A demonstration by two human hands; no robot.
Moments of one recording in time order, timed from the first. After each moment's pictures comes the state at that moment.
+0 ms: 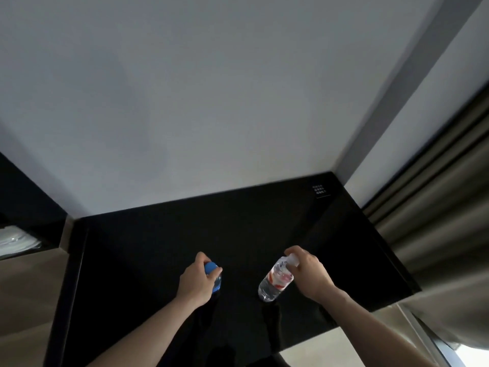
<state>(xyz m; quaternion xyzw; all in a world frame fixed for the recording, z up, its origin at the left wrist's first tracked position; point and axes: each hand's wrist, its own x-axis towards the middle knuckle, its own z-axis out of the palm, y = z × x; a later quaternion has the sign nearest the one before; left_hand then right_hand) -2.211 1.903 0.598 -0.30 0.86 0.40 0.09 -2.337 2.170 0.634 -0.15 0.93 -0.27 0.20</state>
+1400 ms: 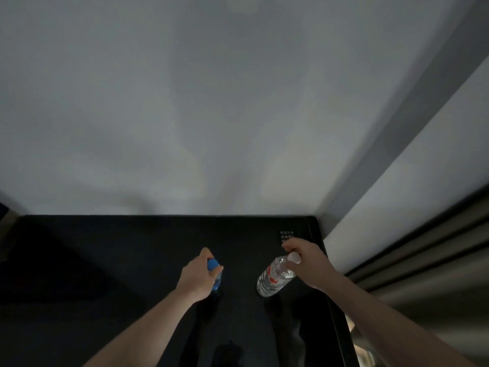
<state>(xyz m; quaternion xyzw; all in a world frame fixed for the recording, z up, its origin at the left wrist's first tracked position) -2.498 2.075 0.588 -0.35 0.84 0.40 0.07 -2.705 2.314 0.642 -0.36 0.87 -0.25 0.21</state>
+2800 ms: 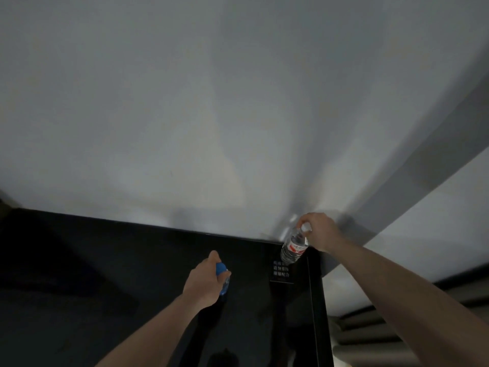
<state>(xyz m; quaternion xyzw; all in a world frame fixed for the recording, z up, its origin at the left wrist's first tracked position) -2.605 2.103 0.599 -0.39 0.83 0.41 0.04 -2.896 2.250 0.672 -0.40 0.90 -0.10 0.16</state>
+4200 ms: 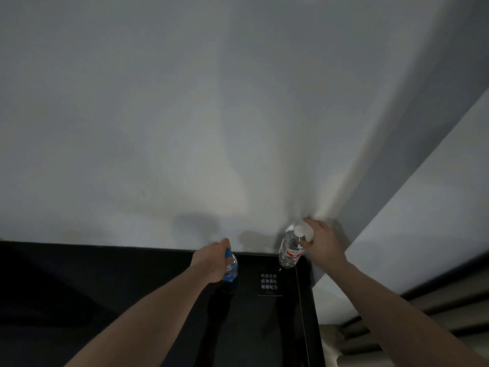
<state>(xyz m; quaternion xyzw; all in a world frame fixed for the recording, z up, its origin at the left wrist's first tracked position) -2.715 2.085 0.615 -0.30 0.93 0.19 0.10 -2.919 2.302 0.653 -0.31 0.90 -0.28 0.11</state>
